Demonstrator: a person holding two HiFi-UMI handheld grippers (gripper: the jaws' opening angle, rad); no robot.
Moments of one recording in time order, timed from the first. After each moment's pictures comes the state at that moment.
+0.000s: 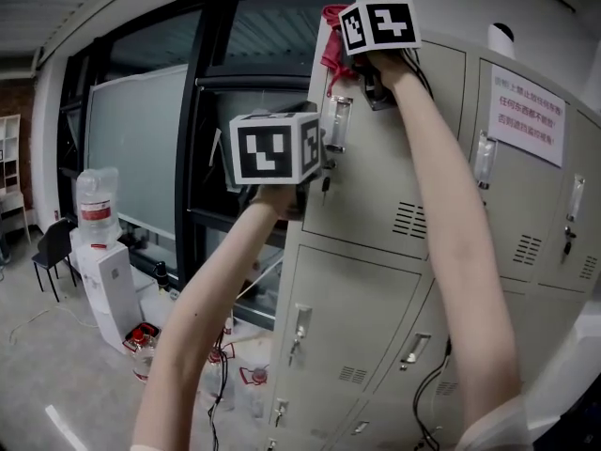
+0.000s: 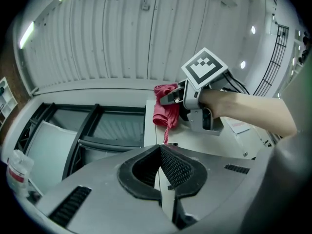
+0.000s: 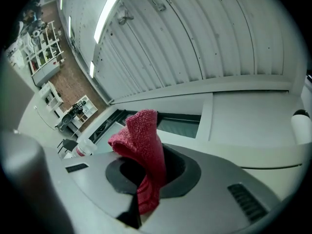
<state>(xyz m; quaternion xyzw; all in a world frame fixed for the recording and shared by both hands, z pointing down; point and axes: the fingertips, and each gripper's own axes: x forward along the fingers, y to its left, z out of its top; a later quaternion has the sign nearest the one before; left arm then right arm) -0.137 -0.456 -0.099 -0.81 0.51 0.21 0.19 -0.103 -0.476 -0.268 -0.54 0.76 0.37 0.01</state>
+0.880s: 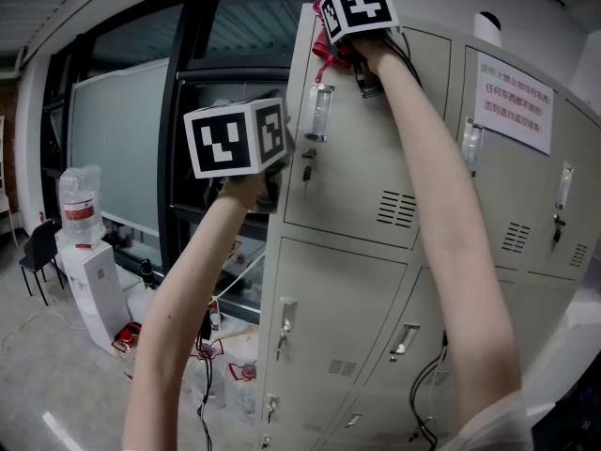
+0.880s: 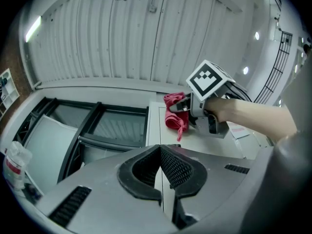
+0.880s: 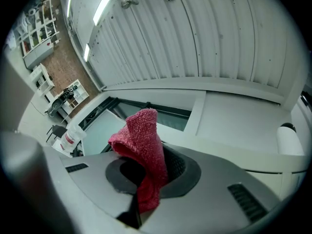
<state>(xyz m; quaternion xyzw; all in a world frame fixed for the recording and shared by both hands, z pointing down) -0.152 -0.453 -0.098 -0.81 0.50 0.24 0.18 -0.079 -0.485 -0.270 -0.60 0.70 0.37 -0.04</state>
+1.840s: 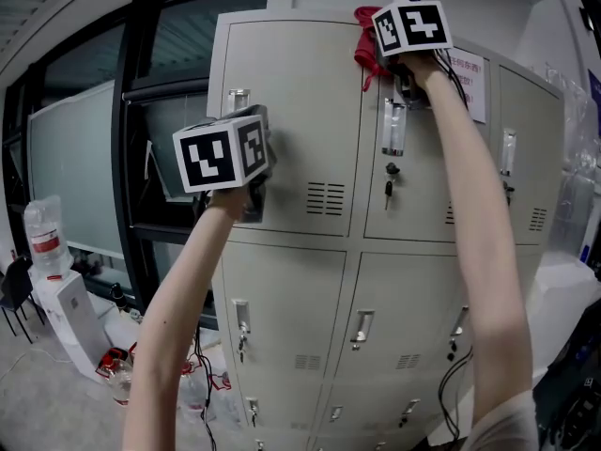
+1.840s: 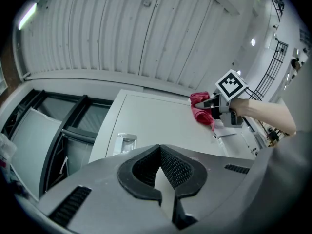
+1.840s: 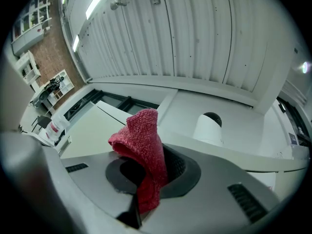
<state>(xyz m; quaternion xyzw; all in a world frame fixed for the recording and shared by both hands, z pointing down) -0.041 -0.445 -0.089 -0.85 0.45 0.22 0.18 0.144 -0.413 -0.271 -0.67 0.64 0.36 -0.03</state>
